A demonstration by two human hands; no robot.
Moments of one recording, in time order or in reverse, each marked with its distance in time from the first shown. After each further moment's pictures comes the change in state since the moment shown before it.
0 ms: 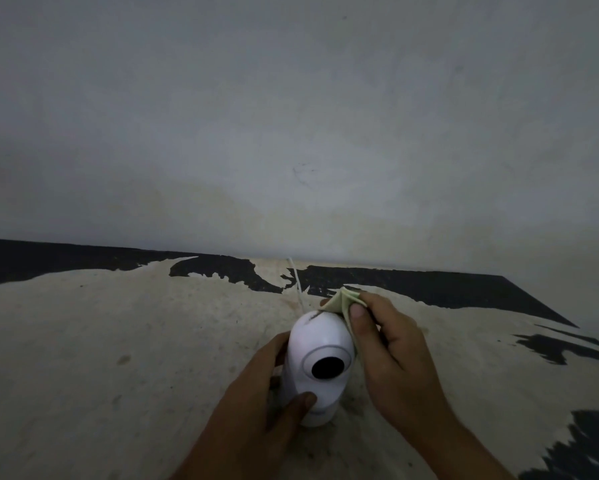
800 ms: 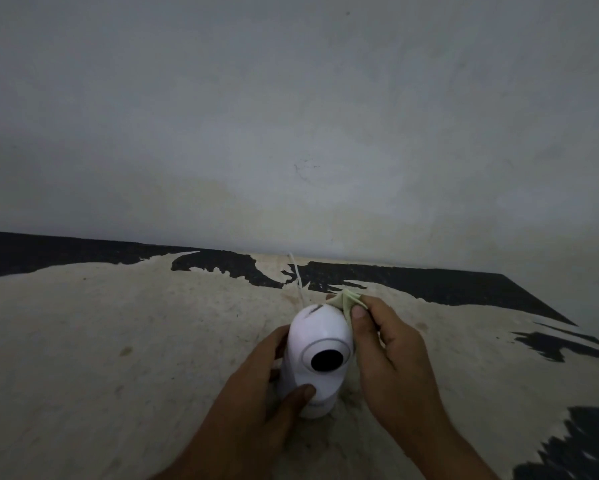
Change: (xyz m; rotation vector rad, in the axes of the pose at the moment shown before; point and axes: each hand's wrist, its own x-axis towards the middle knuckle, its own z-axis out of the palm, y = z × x) left_hand -0.001 0.002 0.003 -0.054 0.001 -0.049; right_hand -0.013 -0.005 0.004 -0.091 0.051 0.039
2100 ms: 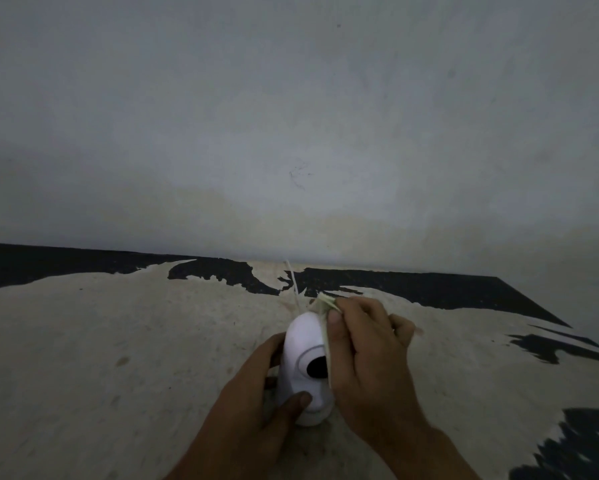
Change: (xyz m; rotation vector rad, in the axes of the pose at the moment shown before) left_hand -0.004 -0.003 -0.004 0.042 0.021 0.113; right_hand 0.000 -0.019 0.007 -0.335 0.085 -0.224
